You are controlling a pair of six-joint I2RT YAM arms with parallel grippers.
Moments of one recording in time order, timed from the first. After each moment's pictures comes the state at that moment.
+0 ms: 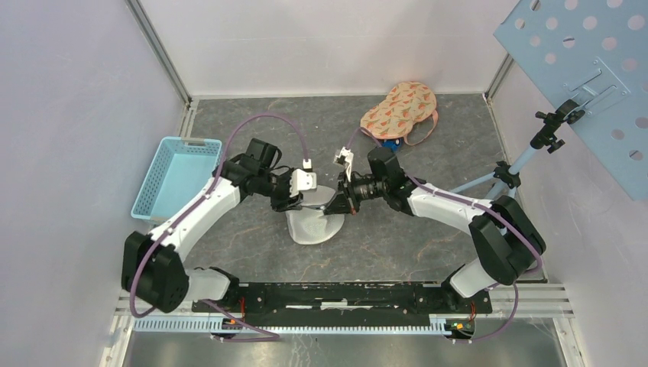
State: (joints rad) left arm -0.44 1.33 1.02 -0.71 0.63 1.00; right arm 0.63 1.53 0.85 0.18 -0.87 0.18
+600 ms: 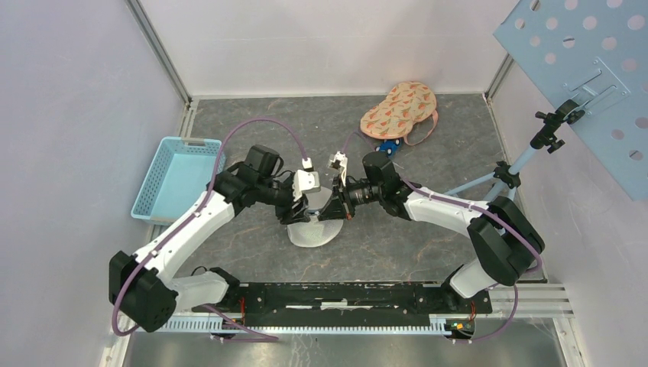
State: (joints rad) left arm -0.53 1.15 0.98 -0.71 0.67 0.68; right arm 0.71 1.53 0.83 0.25 -0.89 0.25
